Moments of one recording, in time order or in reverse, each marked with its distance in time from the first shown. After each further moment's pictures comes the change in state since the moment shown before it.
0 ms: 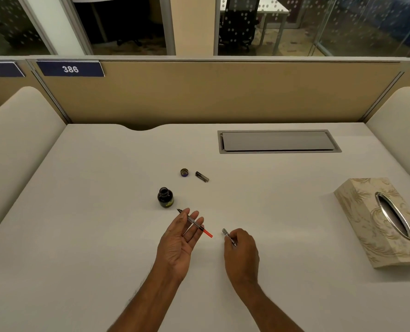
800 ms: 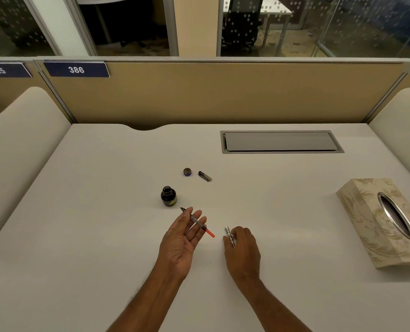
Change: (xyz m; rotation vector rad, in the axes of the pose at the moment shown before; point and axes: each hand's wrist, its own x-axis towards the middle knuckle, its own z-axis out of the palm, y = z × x) left_hand -0.008 0.004 0.001 -0.015 -0.014 -0.017; right_hand 0.006 0.016 0.011 -0.122 -0.061 -0.086
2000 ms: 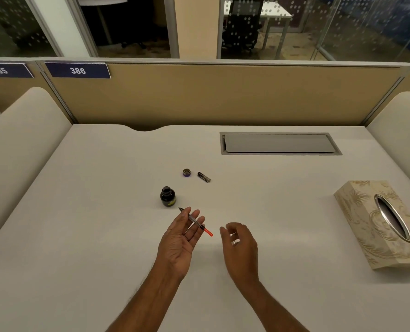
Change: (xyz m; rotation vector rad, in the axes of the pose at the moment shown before) left_hand -0.002 -0.001 0.000 -0.001 -0.012 0.013; right_hand -0.010 -0.030 -0.033 0.369 0.041 0.009
